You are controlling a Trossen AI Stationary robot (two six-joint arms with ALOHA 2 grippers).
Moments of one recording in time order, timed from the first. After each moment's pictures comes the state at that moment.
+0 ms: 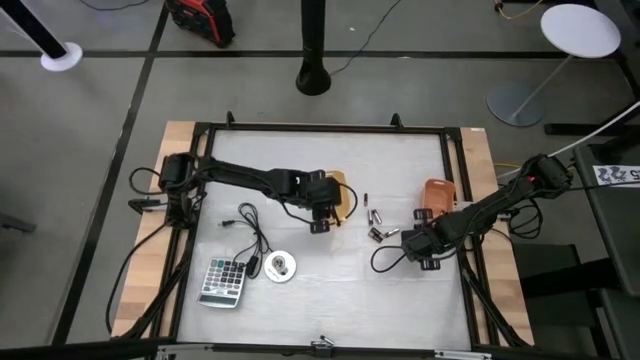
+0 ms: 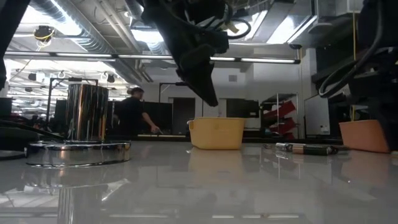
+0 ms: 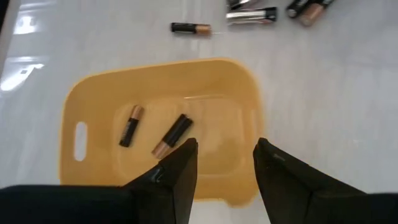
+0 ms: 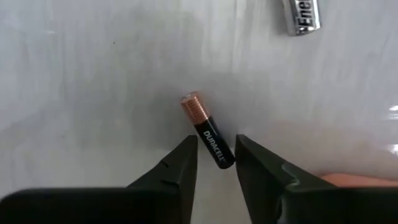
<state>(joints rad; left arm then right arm) 0.02 1.89 1.41 -0.53 -0.20 0.02 0.47 1.32 0.57 -0.80 0.10 0.38</state>
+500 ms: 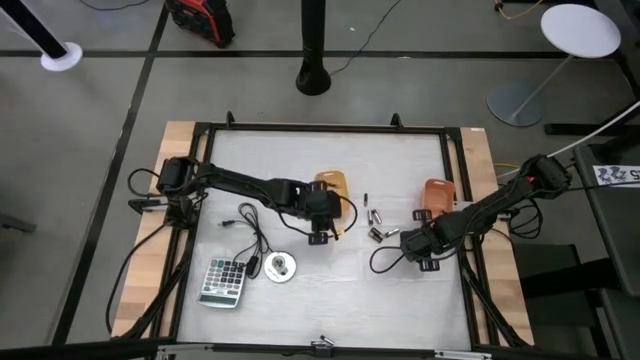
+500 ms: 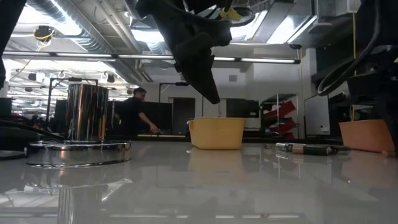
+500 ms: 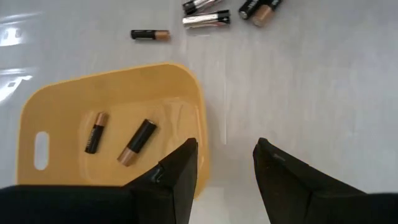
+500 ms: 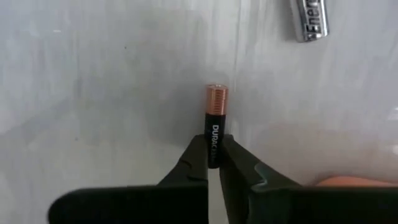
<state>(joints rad) -0.05 1.88 1.41 -0.54 -0.20 0.00 0.47 1.32 0.60 -0.80 0.09 0.39</state>
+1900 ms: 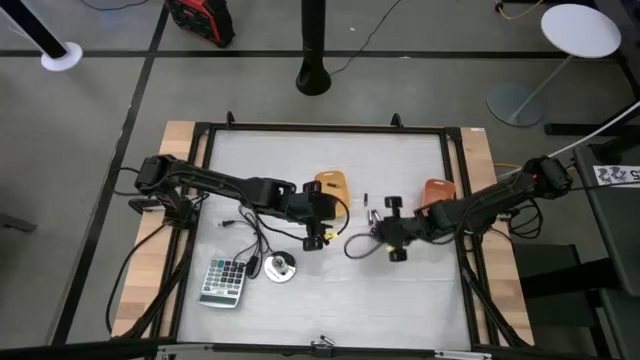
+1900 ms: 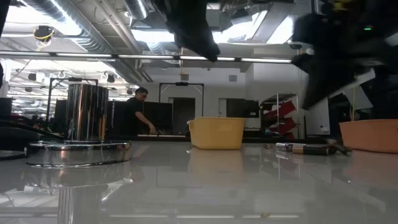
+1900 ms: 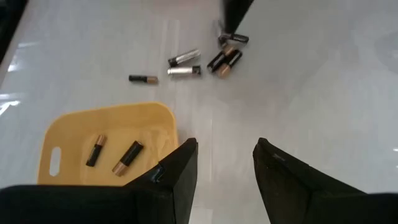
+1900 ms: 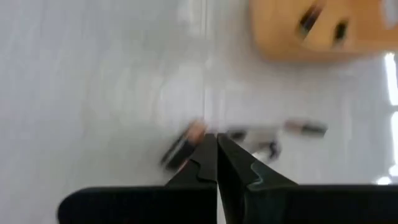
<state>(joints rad) -0.13 1.72 1.41 -0.54 -0.20 -0.08 0.30 1.32 0.77 -0.49 0.32 0.07</state>
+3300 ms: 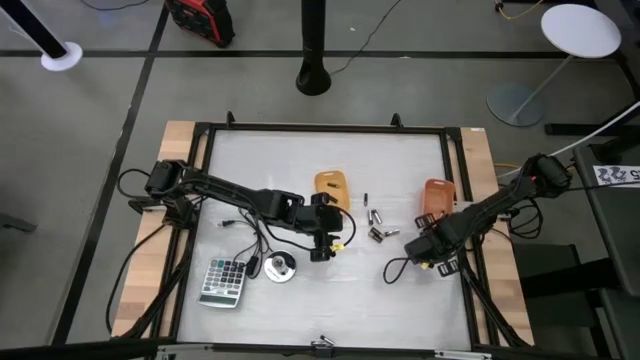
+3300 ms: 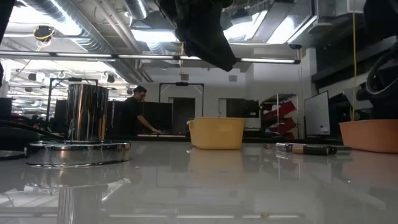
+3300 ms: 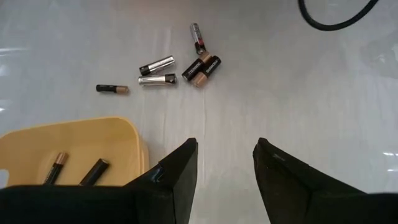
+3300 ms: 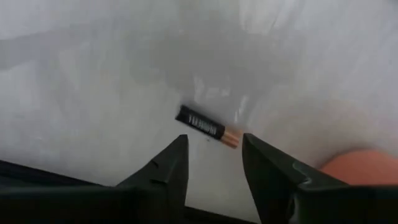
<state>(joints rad) -0.17 1.82 1.41 -0.43 -0.20 -0.11 0.51 1.31 0.67 -1.03 -0.09 0.14</state>
